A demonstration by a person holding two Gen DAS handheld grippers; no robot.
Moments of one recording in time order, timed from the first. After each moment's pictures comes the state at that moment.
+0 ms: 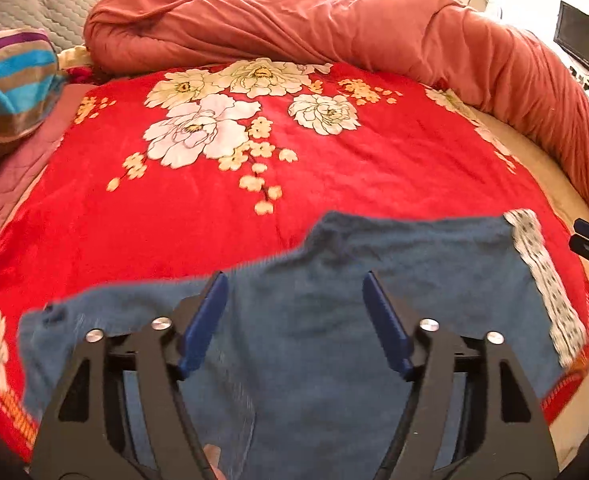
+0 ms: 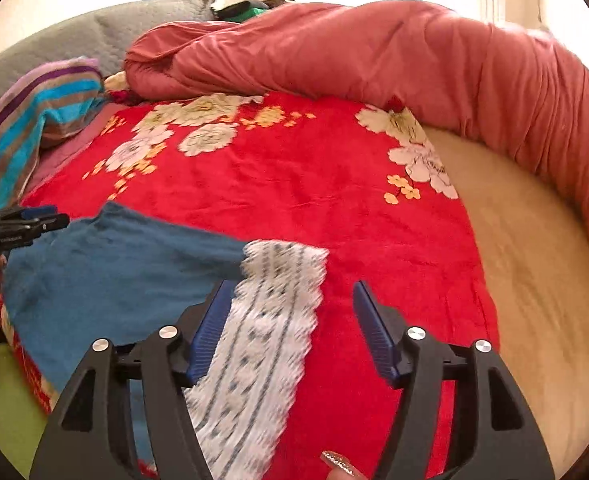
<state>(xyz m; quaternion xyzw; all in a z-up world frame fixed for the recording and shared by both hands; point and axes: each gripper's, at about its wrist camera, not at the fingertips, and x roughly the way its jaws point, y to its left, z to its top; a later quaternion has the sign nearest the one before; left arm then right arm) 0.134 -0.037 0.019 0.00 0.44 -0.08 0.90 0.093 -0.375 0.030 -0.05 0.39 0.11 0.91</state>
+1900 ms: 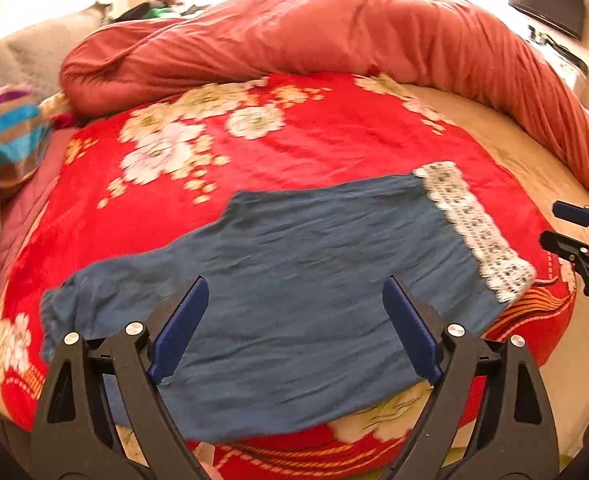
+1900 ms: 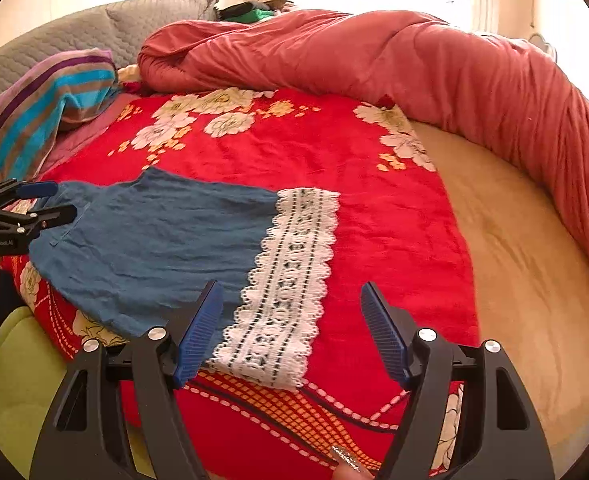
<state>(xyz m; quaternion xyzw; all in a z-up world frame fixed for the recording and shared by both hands) 0.060 -0.116 0.058 0.08 0.42 -0.12 0.90 0.011 -0.374 0.045 -0.05 0.39 0.08 0.91</state>
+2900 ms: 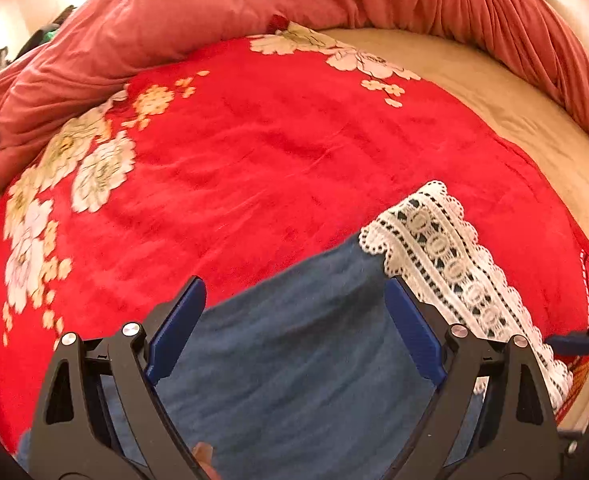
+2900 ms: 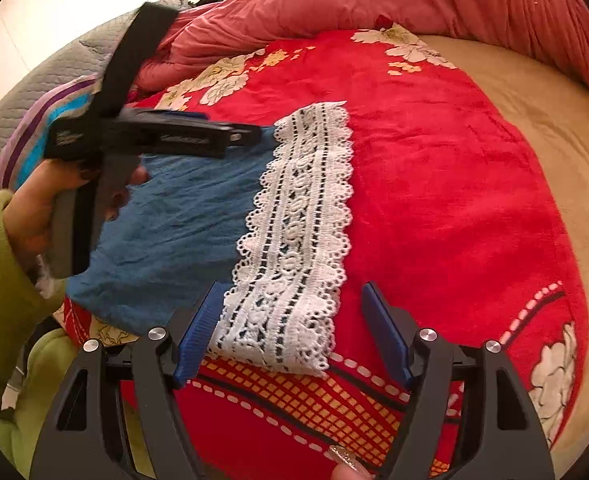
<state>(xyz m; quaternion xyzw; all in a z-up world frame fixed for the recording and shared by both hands) 0.203 -0.261 -0.010 0.17 0.47 -0.22 0.84 0.028 -0.390 -0.024 0.09 0.46 0.14 0.87</state>
